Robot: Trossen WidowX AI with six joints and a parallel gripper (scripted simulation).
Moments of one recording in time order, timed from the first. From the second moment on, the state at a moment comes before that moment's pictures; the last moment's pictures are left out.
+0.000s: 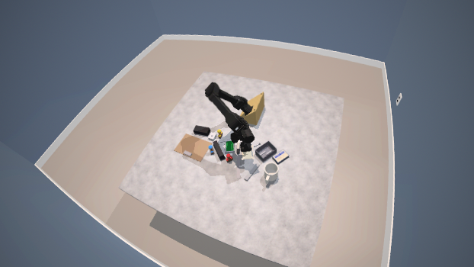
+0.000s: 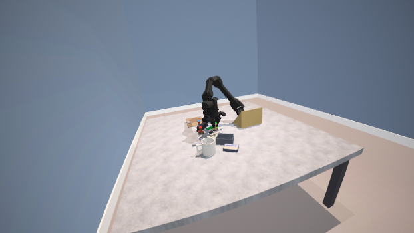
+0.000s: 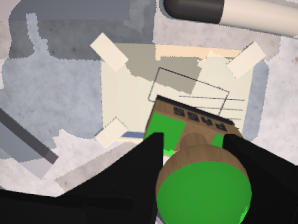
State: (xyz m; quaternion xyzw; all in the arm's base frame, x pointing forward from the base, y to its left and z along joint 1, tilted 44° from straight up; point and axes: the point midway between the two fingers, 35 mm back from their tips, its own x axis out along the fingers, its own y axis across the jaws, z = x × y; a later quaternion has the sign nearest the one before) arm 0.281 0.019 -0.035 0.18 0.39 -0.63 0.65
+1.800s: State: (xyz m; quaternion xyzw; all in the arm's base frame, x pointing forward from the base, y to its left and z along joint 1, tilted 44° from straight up) arm 0.276 -0.005 -0.060 0.18 0.39 -0.63 0.65
